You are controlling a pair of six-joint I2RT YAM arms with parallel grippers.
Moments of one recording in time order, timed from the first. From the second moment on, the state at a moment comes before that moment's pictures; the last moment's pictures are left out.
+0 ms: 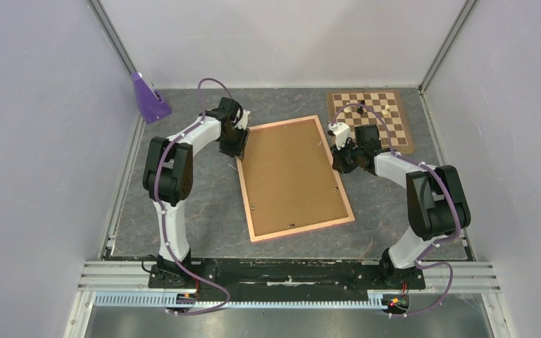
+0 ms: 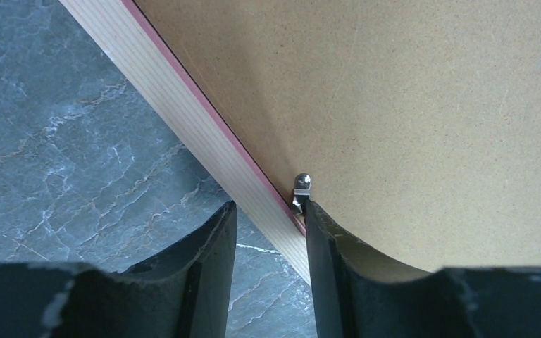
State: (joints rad) left arm -0.29 2.07 1.55 -0.67 0.12 0.00; right arm 0.18 1.67 0.89 -0.10 -0.36 -0.35
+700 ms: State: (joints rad) left arm -0.30 2.10 1.58 -0.66 0.10 0.01; right arm 0.18 1.67 0.89 -0.10 -0.37 -0.36
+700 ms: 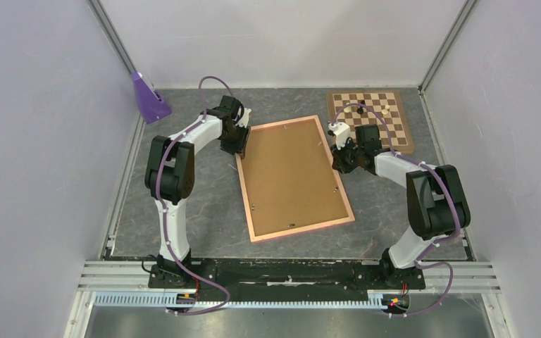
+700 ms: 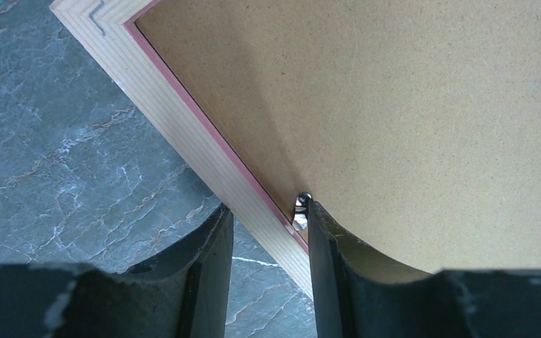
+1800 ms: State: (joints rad) left arm -0.31 2.14 1.67 -0.75 0.11 0.20; right arm 0.16 1.71 0.91 -0.14 -0.30 -0.46
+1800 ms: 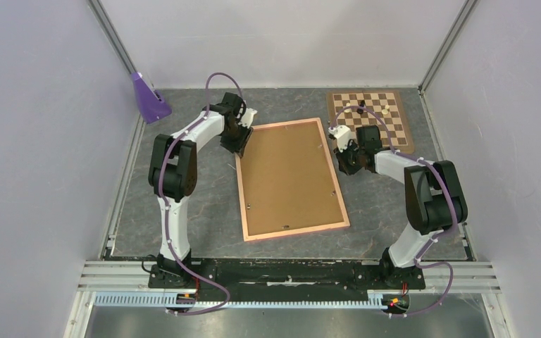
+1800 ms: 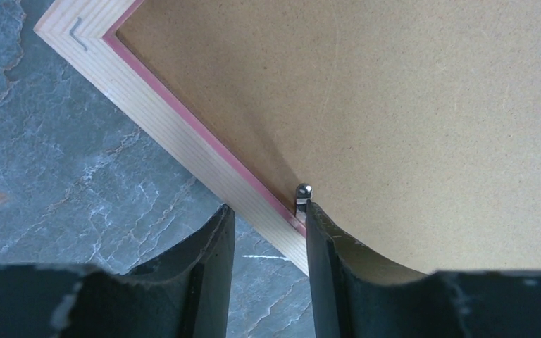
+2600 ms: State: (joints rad) left arm -0.31 2.17 1.73 -0.82 0.11 0.16; right arm 0.16 1.63 0.91 -0.15 -0.40 -0.38
